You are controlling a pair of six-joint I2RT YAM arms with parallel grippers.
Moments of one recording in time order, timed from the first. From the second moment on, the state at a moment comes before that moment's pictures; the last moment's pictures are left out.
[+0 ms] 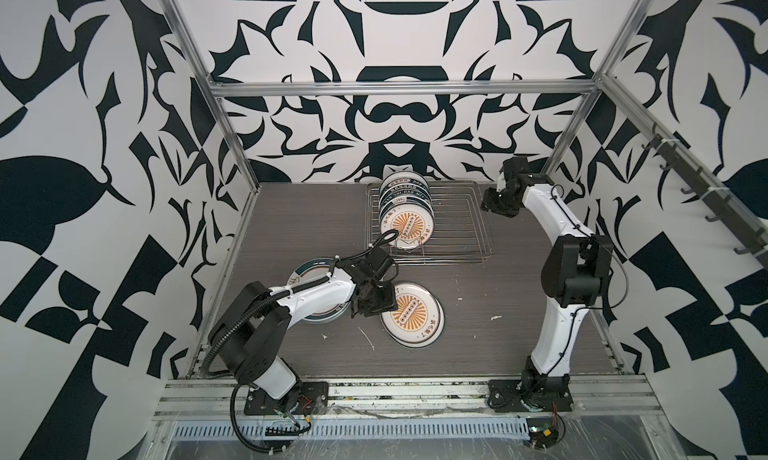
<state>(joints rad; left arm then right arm) -0.78 1.58 0.94 -0.59 0.28 -0.84 0.02 2.01 1.82 -0.85 -0.09 0.27</state>
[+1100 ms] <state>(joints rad) -0.78 1.43 0.98 -0.77 0.09 -0.82 0.36 1.78 1.56 -0.62 -0.22 -0.06</state>
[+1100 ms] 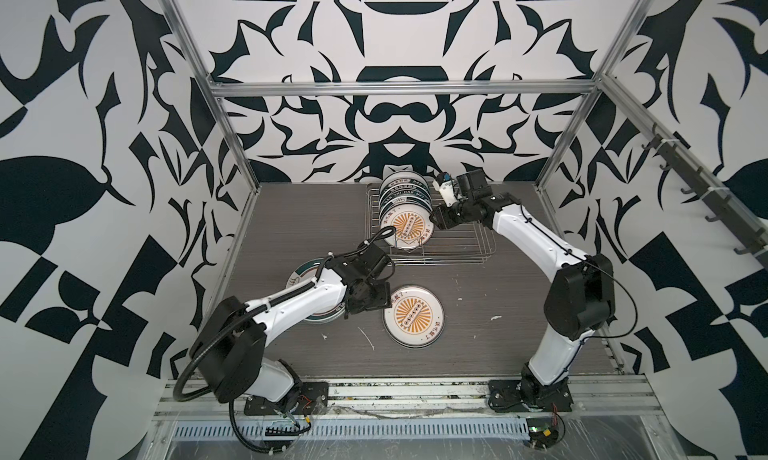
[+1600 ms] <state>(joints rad) -0.62 1.04 0.88 -0.71 -0.04 -0.81 0.37 1.87 1.65 -0.61 -0.31 -0.25</state>
